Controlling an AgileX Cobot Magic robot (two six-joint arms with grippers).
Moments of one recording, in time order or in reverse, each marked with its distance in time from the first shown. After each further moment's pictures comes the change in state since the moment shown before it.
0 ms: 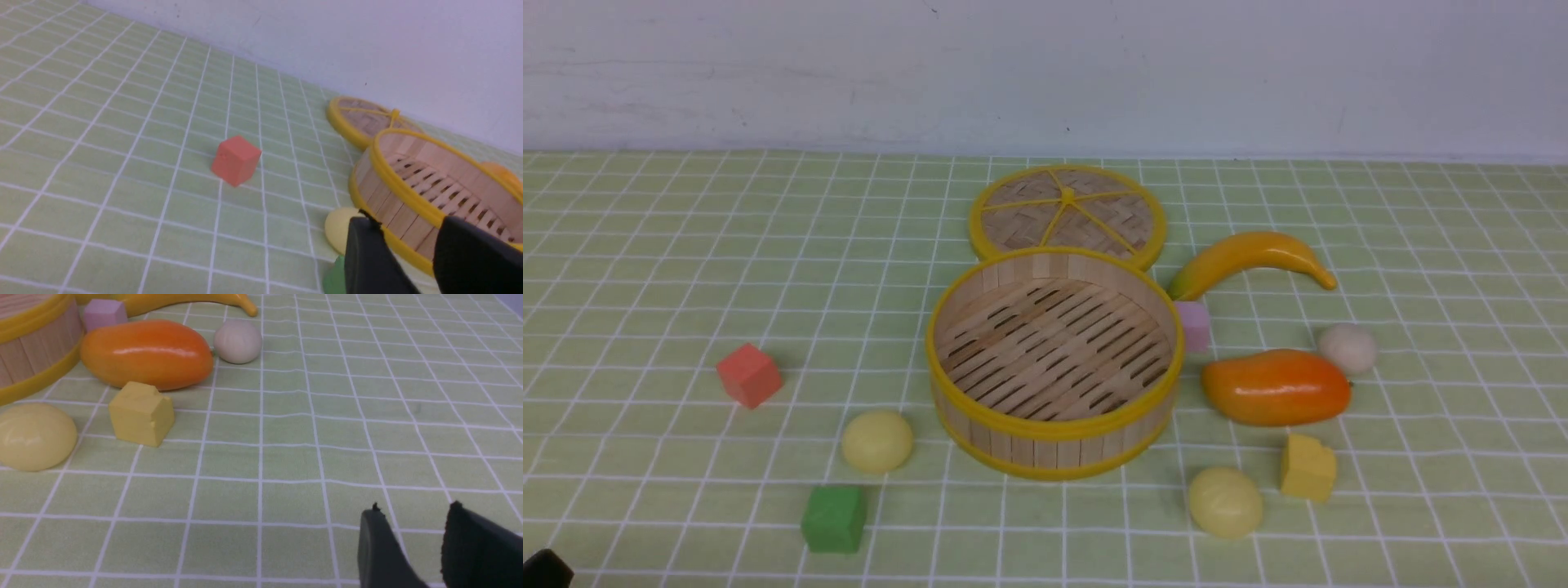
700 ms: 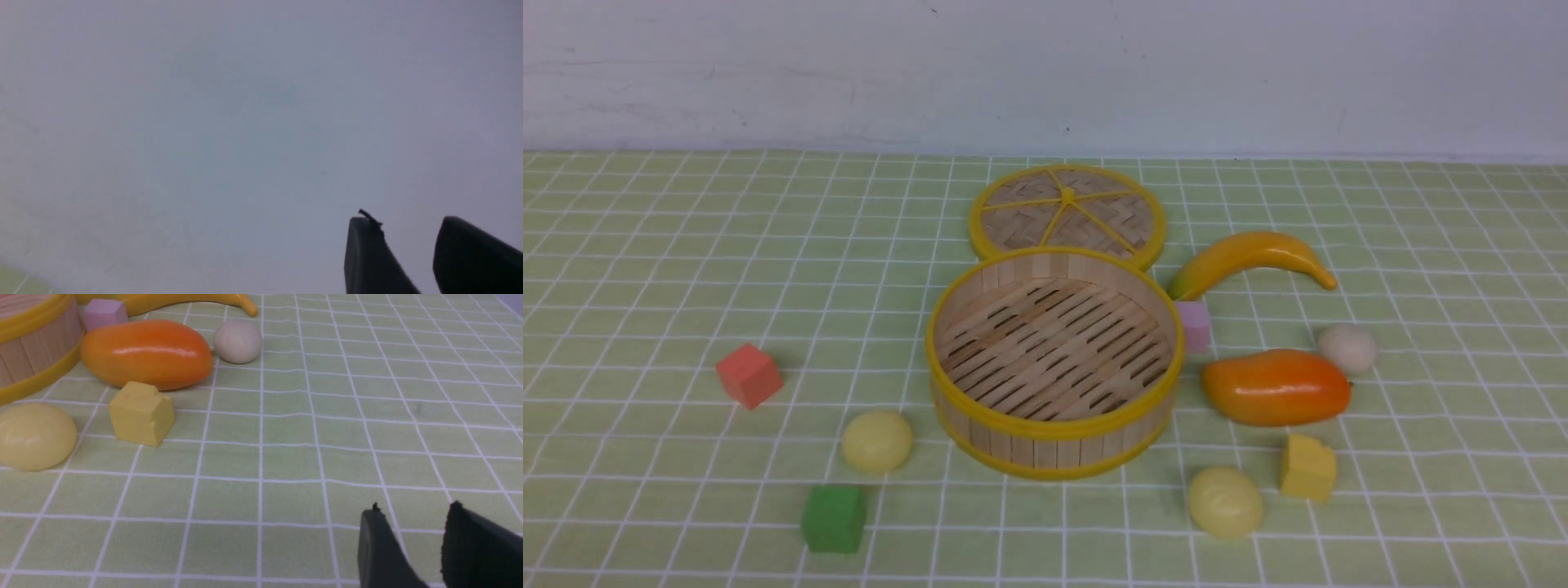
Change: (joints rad) right arm 0.000 0.000 0.000 0.000 0.000 0.000; left arm 0.000 0.000 -0.110 -0.109 -0.530 -0.120
